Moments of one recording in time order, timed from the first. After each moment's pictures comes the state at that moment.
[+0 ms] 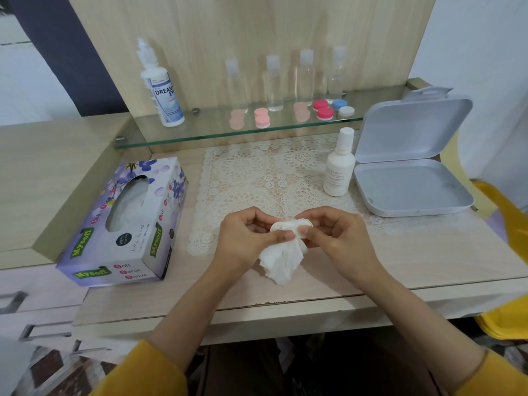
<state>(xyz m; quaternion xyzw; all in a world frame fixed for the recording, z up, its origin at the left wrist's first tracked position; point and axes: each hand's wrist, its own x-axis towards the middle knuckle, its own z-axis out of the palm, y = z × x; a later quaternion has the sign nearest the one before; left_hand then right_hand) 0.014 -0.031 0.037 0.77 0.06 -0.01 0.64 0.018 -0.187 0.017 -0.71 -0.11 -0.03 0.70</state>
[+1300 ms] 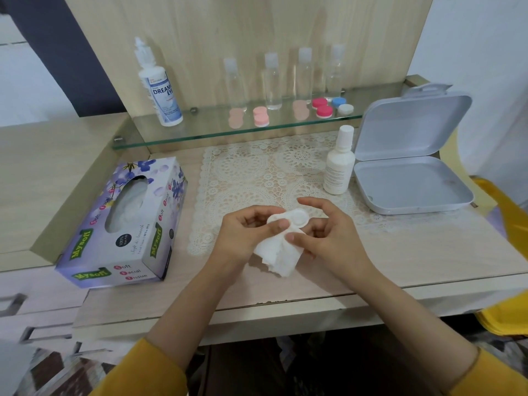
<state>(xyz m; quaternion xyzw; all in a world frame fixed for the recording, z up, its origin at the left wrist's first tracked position) 0.012 -0.028 0.040 0.68 0.03 -0.05 0.73 0.019 -0.178 0.016 -0.74 -0.06 0.01 0.67</state>
